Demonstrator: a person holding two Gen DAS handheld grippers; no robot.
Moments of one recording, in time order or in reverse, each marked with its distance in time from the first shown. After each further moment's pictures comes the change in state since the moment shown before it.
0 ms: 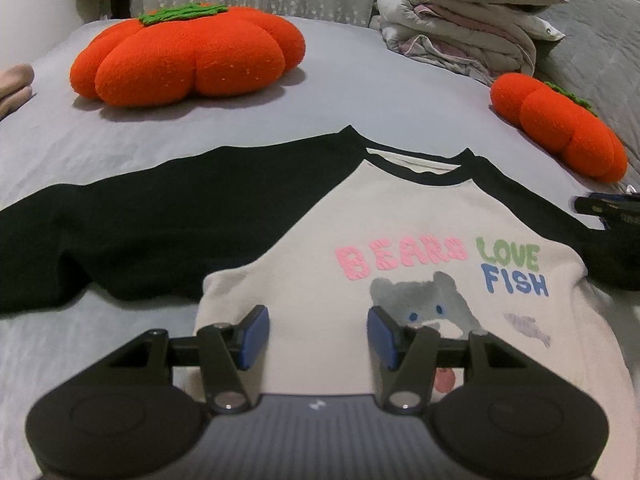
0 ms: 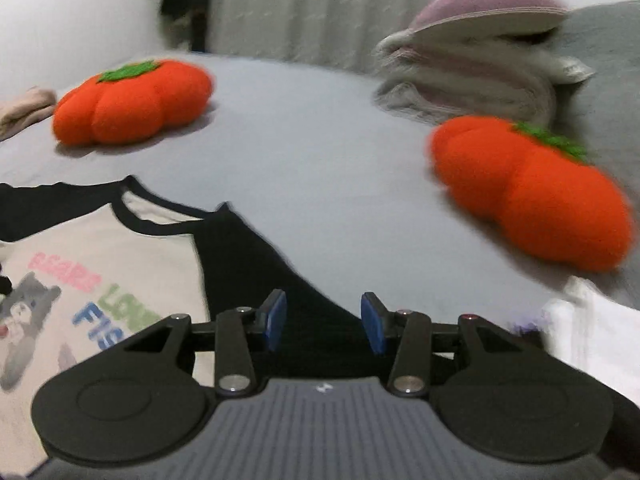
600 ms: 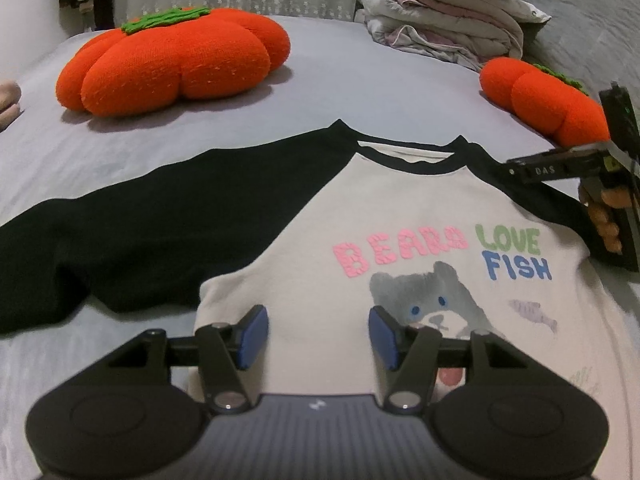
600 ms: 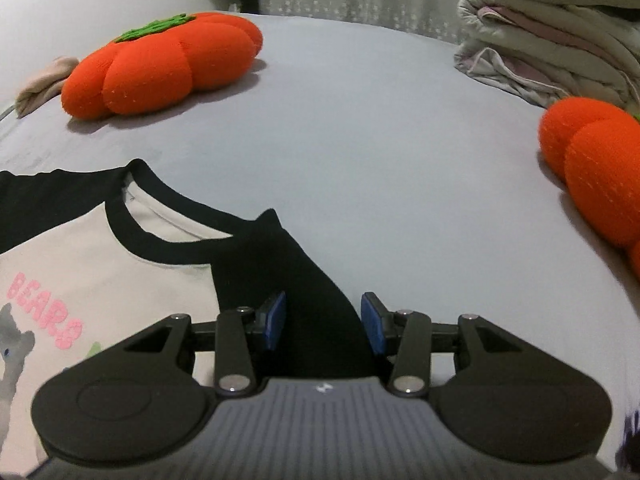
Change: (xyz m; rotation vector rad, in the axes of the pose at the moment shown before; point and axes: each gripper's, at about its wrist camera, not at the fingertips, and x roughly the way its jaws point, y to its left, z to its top) left arm 0.003 -0.003 -0.001 0.071 0.008 -0.003; right arm 0.081 0.024 0.029 -0.046 0.088 0.157
